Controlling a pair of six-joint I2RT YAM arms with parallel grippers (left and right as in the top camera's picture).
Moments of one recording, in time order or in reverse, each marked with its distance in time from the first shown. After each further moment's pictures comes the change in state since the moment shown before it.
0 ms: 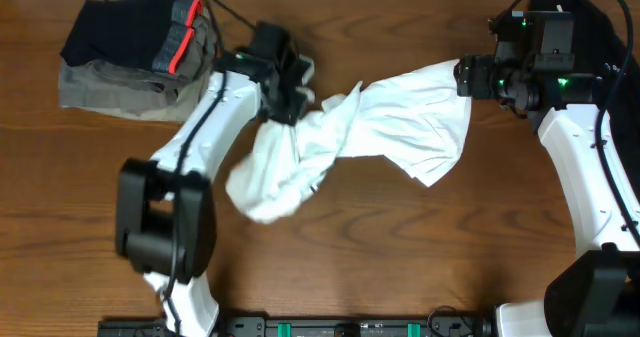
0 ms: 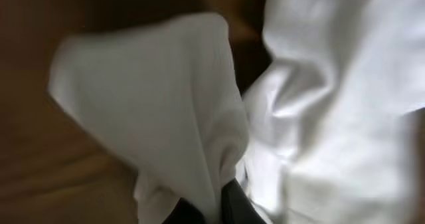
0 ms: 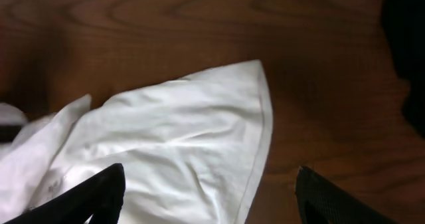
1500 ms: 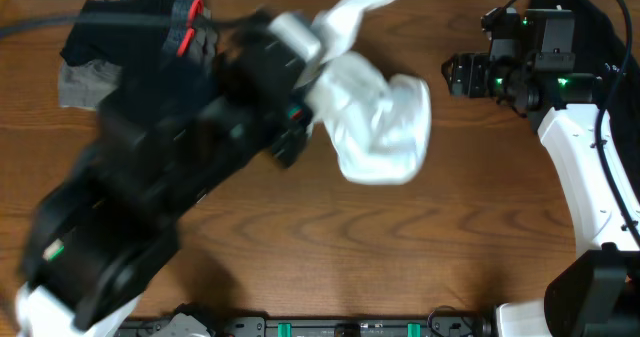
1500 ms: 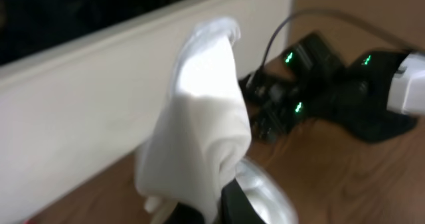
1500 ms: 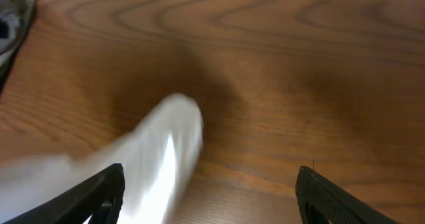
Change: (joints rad) left arm -0.326 -0.688 0.337 -0.099 -0.078 -0.052; right arm 0.000 0.000 0.000 0.028 -0.155 -0.021
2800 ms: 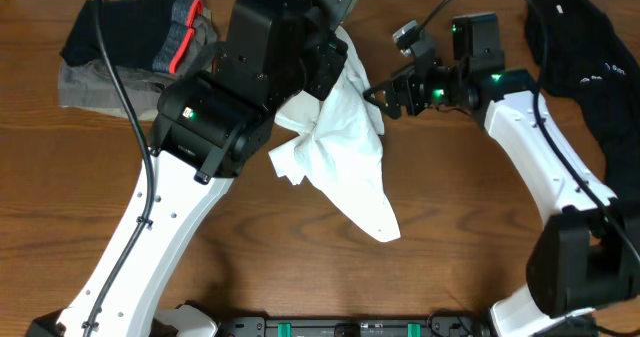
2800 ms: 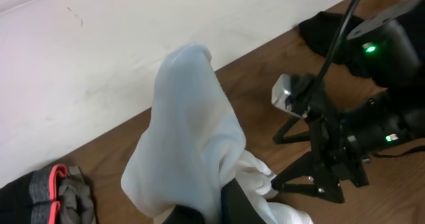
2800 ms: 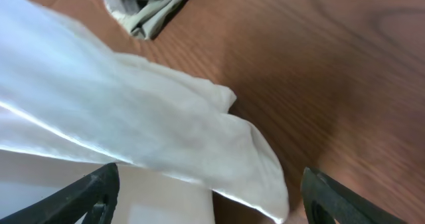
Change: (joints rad) left arm 0.055 0.282 -0.014 0.090 -0.140 0.008; right arm 0.192 0.148 0.000 0.091 -0.412 -0.198
